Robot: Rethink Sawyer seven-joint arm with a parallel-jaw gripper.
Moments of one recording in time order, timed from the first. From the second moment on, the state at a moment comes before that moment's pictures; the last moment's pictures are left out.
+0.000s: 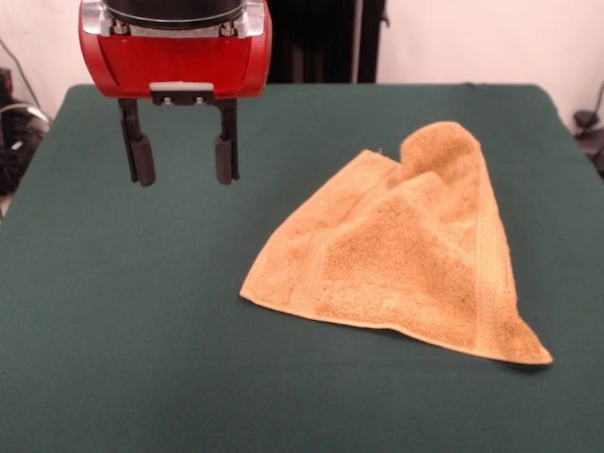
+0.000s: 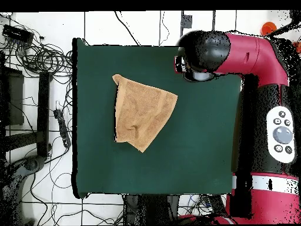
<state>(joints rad) -0.44 -0.53 0.40 0.96 -0.41 1.17 1.56</state>
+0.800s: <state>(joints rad) -0.43 -0.53 0.40 0.96 -0.41 1.17 1.56</state>
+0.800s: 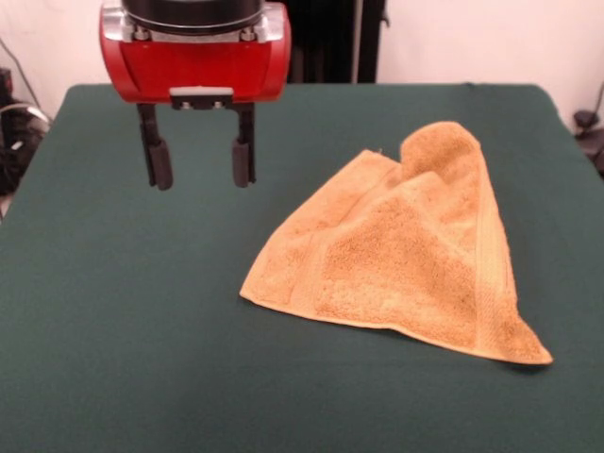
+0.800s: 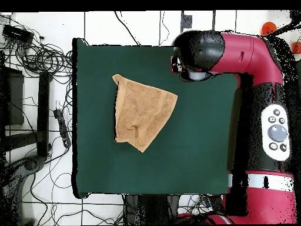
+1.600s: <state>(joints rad) -0.38 -0.52 0.40 0.96 -0.41 1.17 1.56</state>
